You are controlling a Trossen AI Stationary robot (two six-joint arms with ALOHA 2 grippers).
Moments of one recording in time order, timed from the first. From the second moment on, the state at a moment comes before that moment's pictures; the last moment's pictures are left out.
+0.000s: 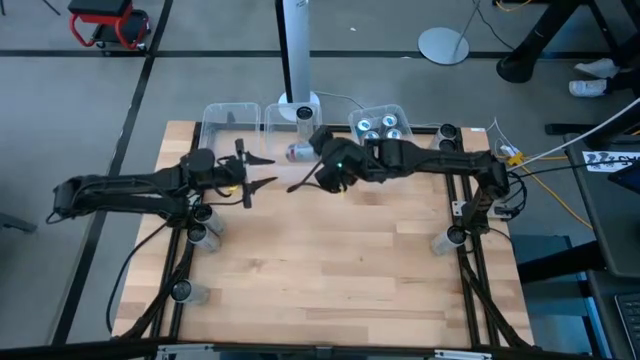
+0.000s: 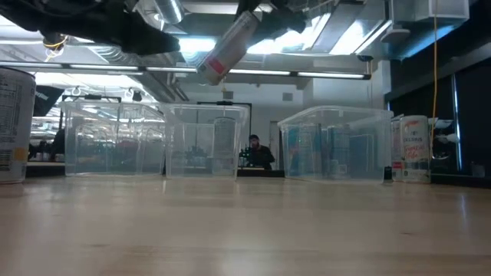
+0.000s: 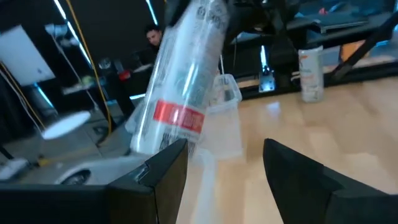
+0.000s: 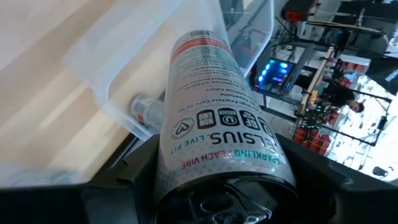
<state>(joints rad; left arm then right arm) 0.25 0.74 0.43 0.21 -0.03 0.31 -0.03 1.82 1.91 -0.81 0.55 -1.29</state>
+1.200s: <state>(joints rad) 0.43 1.06 0.54 0.36 0.00 0.38 -0.08 1.82 1.90 -0.74 0.37 -1.39</state>
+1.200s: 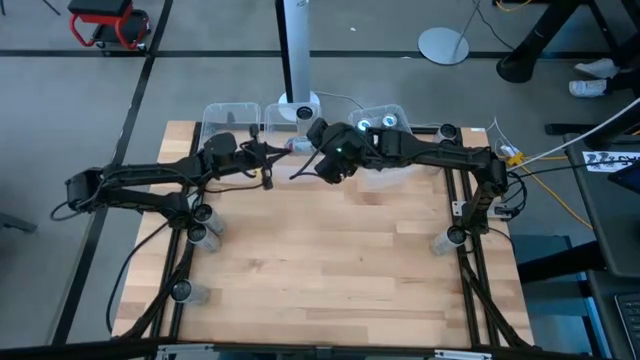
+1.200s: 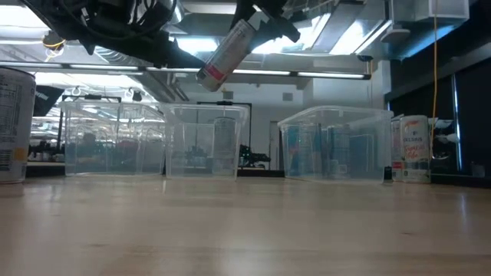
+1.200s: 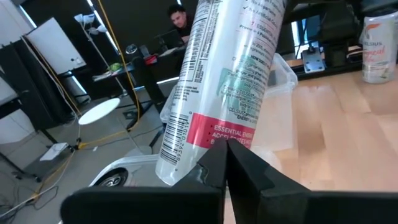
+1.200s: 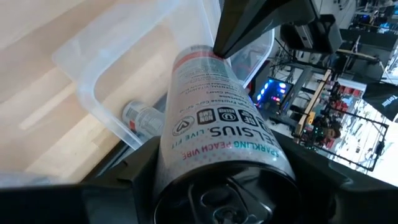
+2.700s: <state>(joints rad) 0.35 0.96 0.50 -0.01 -0.03 0.16 -0.36 2.05 1.91 -0.69 0.16 -1.42</state>
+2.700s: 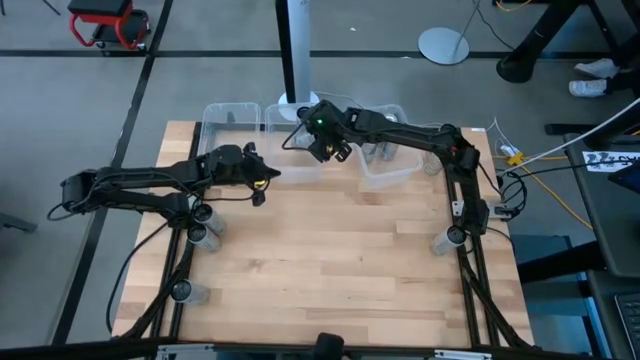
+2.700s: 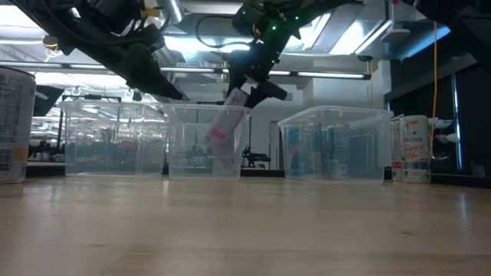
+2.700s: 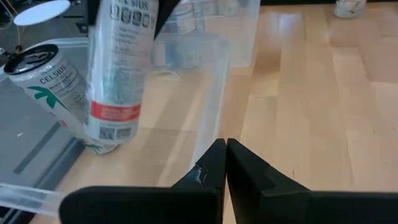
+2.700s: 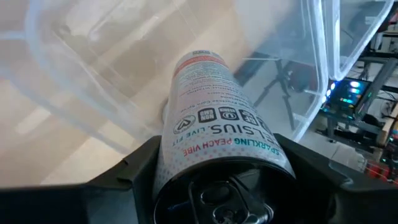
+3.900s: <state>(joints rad) 0.35 0.96 0.50 0.00 -0.03 0.17 -0.36 2.16 1.90 -0.44 0.14 -1.42</state>
